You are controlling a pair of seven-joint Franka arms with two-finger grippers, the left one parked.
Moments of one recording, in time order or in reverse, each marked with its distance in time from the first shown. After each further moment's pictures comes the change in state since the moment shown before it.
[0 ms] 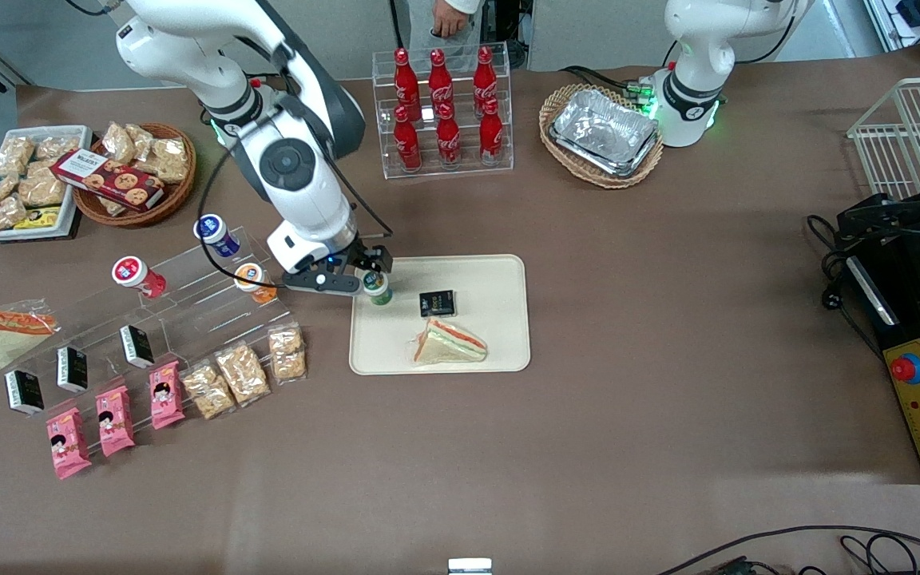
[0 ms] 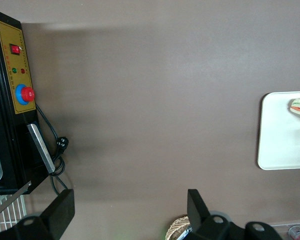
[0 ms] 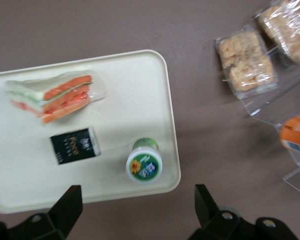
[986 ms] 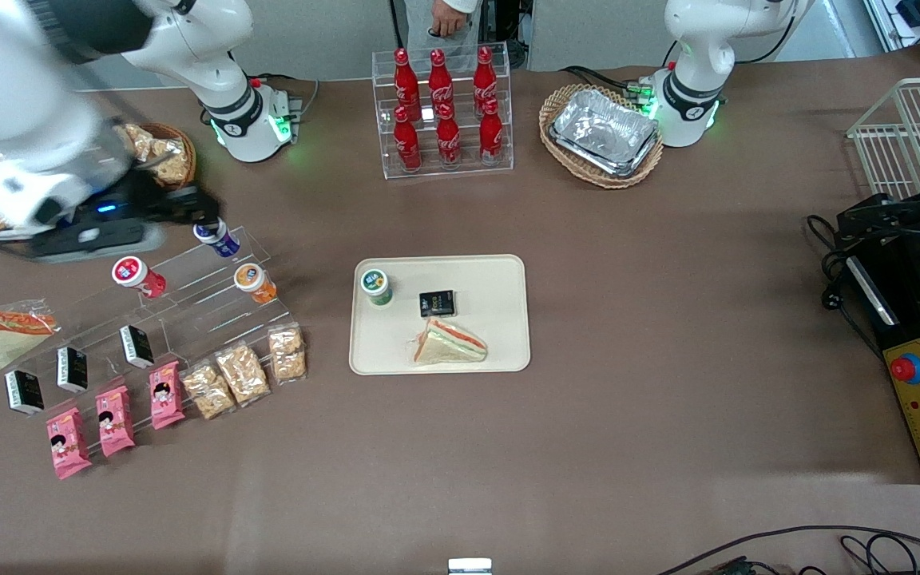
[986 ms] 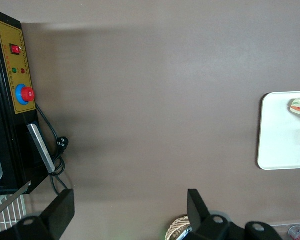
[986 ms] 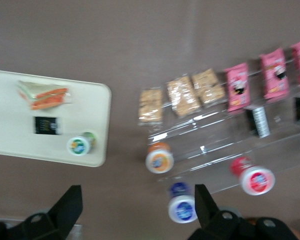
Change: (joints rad) arm -0.354 -0.153 -0.007 0.426 -0.003 -0.576 -0.621
